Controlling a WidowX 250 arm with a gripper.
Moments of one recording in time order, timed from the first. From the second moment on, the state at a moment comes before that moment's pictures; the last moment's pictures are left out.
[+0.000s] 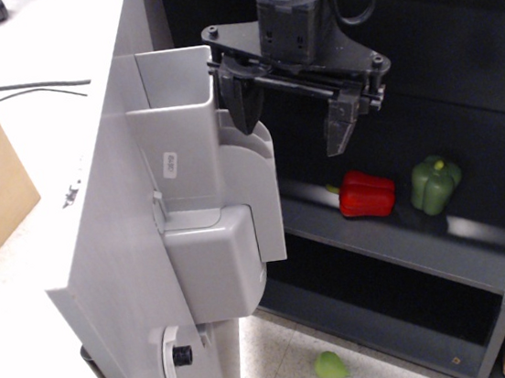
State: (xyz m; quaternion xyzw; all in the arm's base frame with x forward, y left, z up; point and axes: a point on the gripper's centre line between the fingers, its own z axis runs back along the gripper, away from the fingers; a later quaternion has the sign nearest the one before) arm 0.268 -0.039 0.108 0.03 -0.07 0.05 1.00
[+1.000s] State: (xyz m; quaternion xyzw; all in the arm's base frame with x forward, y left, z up) arm 0.243 -0.062 0.167 -0.03 -0.07 0.10 0.99
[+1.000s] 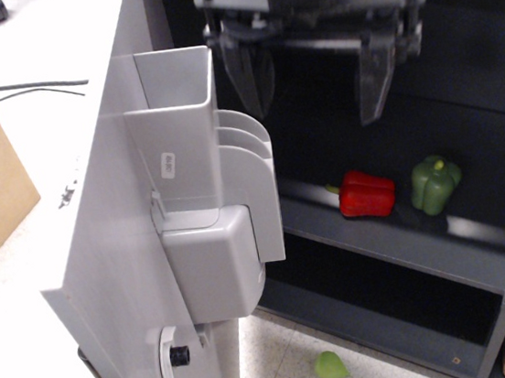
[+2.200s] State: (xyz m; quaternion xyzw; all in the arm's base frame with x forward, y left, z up) arm 0.165 0.012 0.188 -0.02 -0.08 0.17 0.98
